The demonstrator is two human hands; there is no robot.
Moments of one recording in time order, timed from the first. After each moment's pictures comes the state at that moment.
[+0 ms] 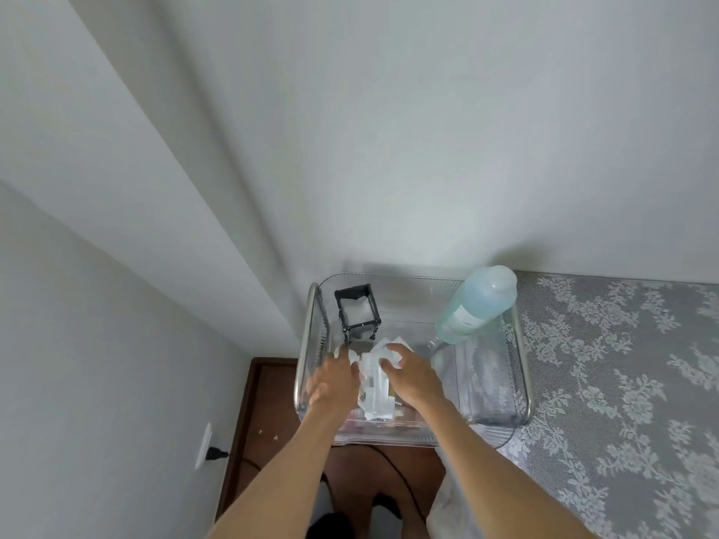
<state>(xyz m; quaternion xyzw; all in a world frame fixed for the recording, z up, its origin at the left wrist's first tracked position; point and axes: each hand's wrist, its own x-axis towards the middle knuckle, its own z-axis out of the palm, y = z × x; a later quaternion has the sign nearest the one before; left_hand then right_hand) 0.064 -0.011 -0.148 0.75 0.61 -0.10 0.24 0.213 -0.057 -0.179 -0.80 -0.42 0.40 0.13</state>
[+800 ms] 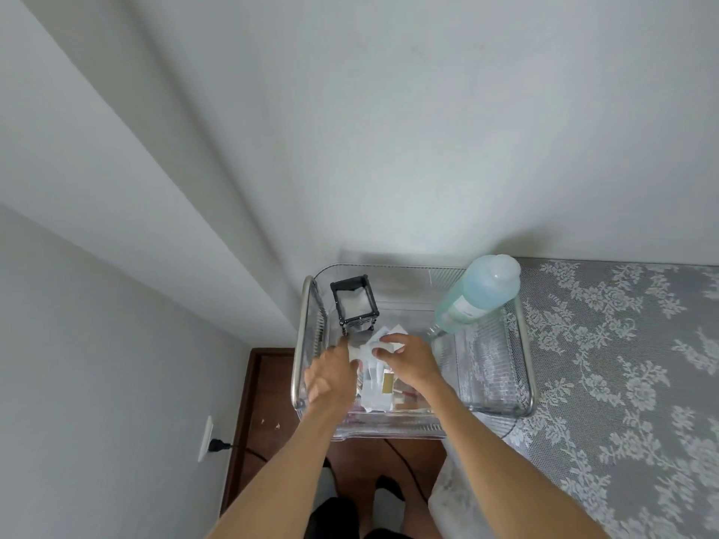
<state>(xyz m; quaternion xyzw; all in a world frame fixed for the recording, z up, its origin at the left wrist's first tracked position) 0.066 -0.011 -0.150 0.73 0.64 -0.06 0.22 0.217 -0.042 -0.186 -0.78 -0.36 0.46 0.22</state>
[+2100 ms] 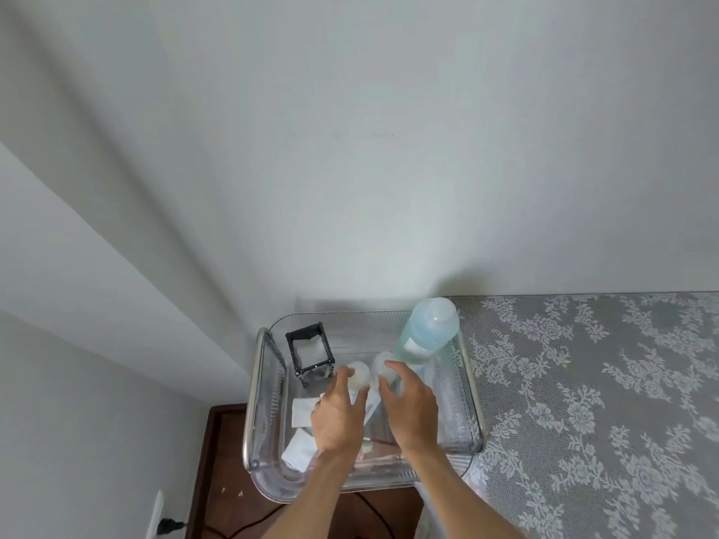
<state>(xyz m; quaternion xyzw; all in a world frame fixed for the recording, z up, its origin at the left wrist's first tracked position) 0.133 -0.037 -0.163 0.74 0.59 0.19 0.25 0.245 -0.084 -0.145 -0.85 -0.38 0.18 0.32</state>
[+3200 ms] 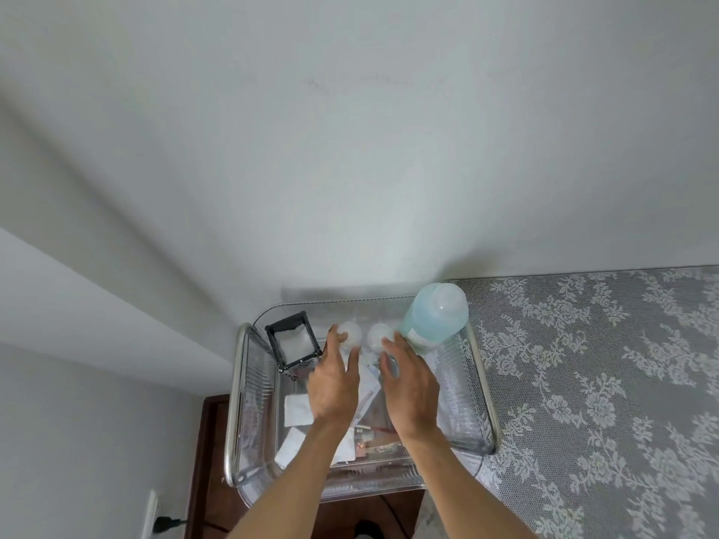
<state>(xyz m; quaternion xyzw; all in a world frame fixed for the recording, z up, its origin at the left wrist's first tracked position) 0.156 0.012 -0.193 0.72 0.59 0.23 0.29 0.255 -0.058 -0.171 -0.84 -0.43 0.06 0.33</state>
